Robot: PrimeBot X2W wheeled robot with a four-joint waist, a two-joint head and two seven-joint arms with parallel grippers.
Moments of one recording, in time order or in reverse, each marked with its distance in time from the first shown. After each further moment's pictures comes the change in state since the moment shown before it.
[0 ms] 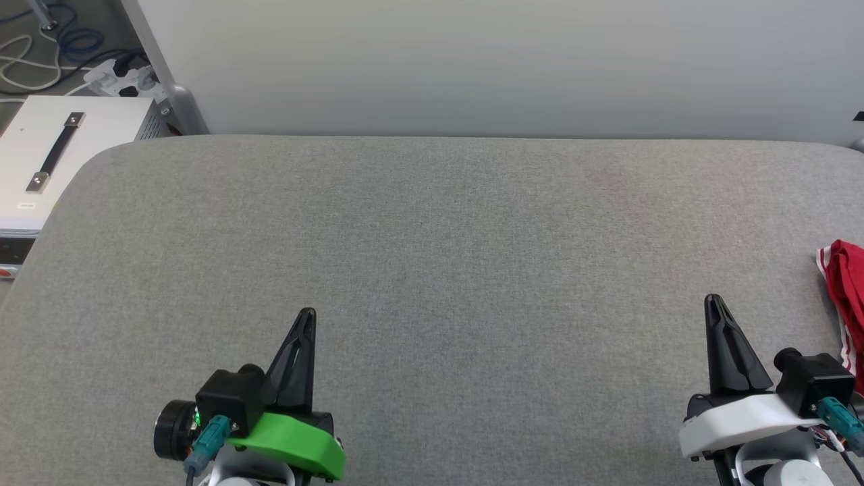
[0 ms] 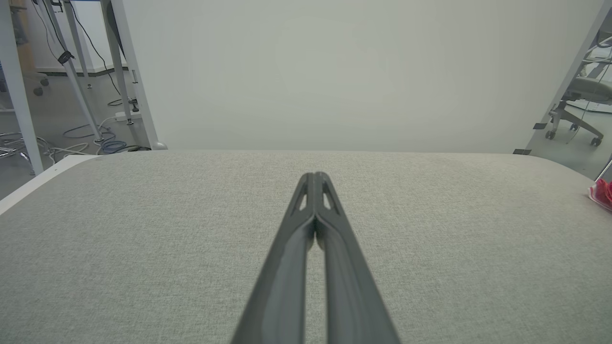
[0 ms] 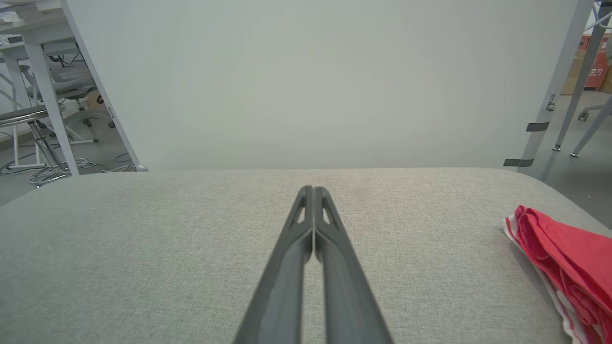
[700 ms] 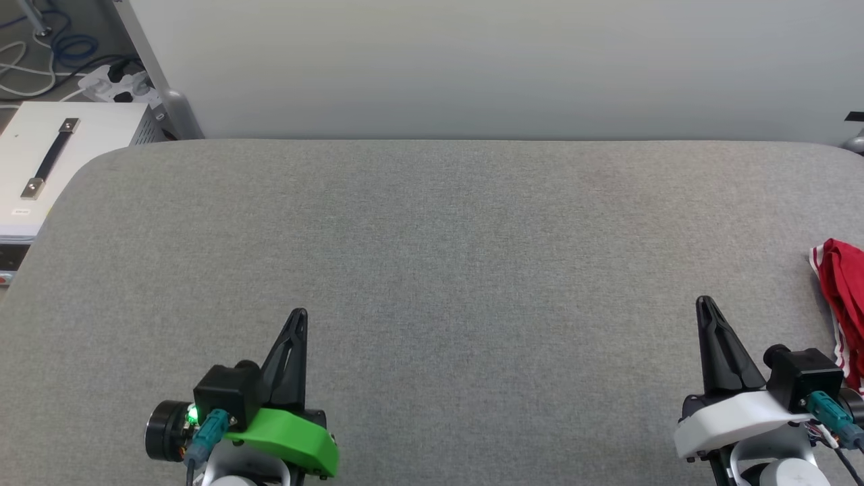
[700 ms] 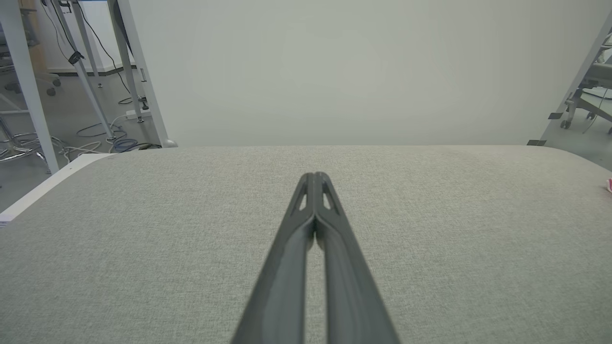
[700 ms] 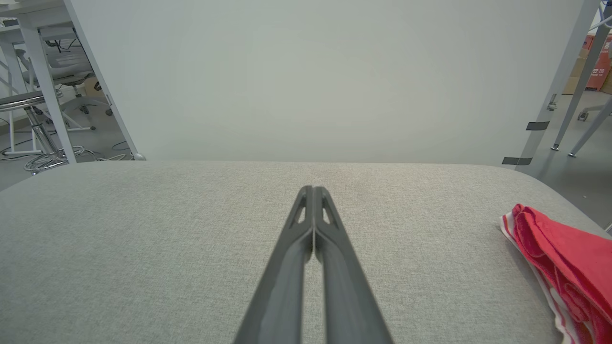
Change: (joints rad) left arm -0.001 0.000 0.019 -0.006 0.028 0.019 0.041; right arm 0.000 0.000 0.011 -0.010 -0.024 0.000 0.044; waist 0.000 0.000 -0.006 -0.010
